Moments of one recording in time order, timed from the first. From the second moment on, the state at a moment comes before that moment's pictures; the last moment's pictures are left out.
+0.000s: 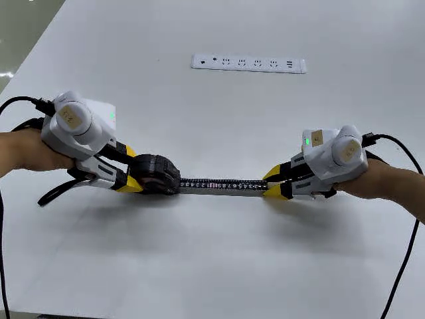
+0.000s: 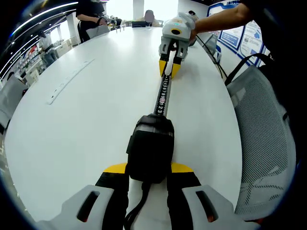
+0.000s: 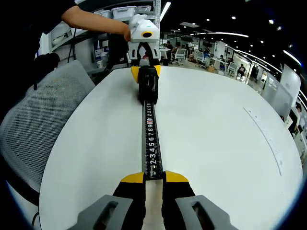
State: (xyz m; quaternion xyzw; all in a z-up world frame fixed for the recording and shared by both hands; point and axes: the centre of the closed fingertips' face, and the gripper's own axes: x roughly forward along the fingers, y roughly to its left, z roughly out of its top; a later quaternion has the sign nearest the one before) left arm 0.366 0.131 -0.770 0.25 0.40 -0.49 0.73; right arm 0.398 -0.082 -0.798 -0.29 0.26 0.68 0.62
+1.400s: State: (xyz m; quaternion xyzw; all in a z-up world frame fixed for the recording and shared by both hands) left arm 0.369 0.131 -0.770 0.25 0.40 -0.49 0.73; right arm 0.408 -0.140 -0.799 -0.31 0.29 0.65 0.63
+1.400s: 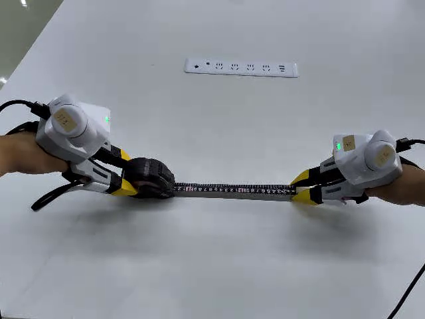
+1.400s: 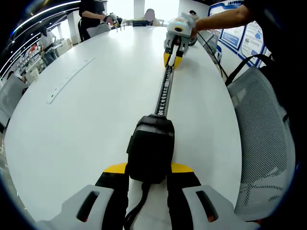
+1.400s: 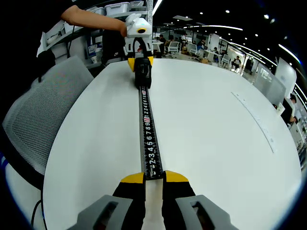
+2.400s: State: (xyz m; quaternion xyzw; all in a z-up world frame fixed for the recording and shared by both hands) left arm 0.369 0.128 -0.766 0.29 0.40 -0.50 0.71; right arm 0.406 -0.141 -0.798 -0.33 0.30 0.65 0.61
